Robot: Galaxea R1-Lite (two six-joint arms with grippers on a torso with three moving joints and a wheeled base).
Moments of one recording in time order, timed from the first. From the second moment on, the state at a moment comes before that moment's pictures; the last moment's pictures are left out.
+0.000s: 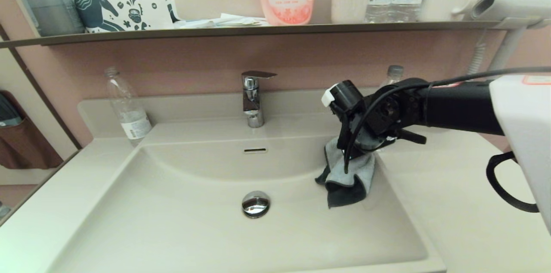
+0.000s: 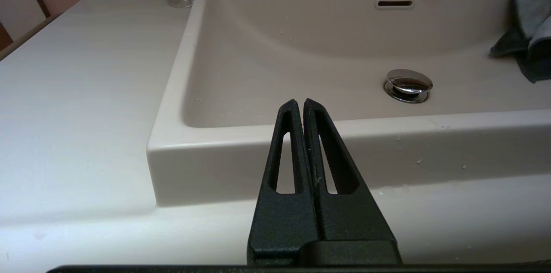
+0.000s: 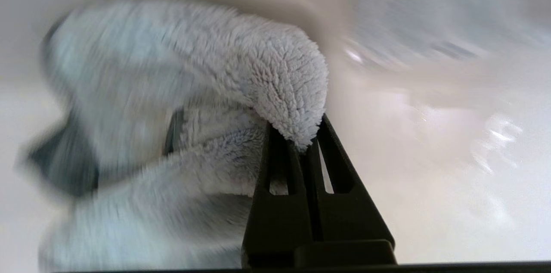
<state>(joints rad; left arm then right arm) 0.01 0.00 0.00 -0.03 -0.04 -0.01 0.55 2.23 -1.97 0.73 -0.65 0.19</state>
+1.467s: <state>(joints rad) 0.01 0.00 0.00 -0.03 -0.04 -0.01 0.22 1.59 -1.47 0.84 -0.56 0.24</state>
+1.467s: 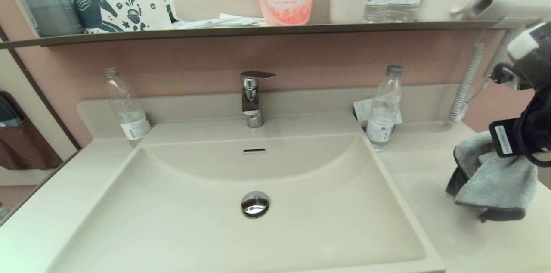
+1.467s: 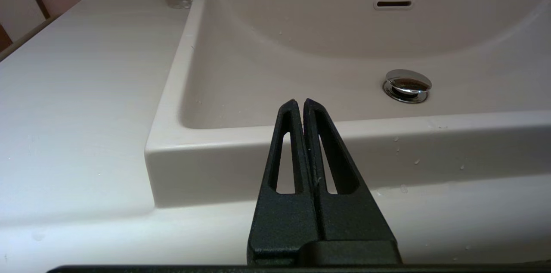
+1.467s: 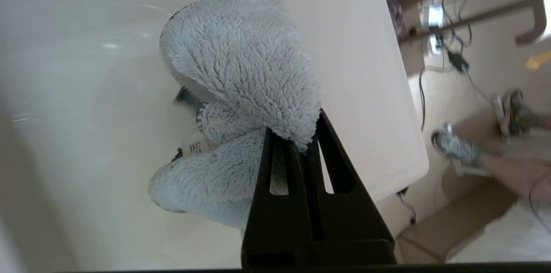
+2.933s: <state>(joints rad) 0.01 0.00 0.00 -0.03 -0.04 -0.01 0.15 1.34 -1.39 0.84 -0.42 0.21</state>
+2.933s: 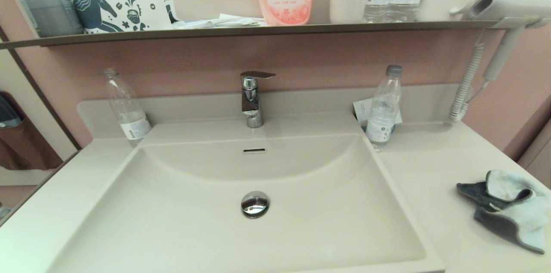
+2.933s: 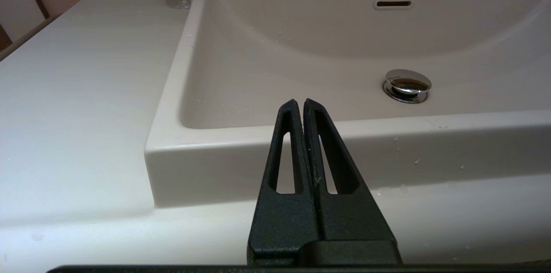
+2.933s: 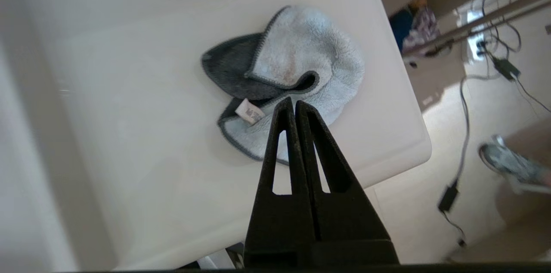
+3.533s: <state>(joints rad) 0.01 0.00 0.00 -0.03 -0.04 -0.01 0.07 0.66 -1.20 0.84 -0.44 0.18</state>
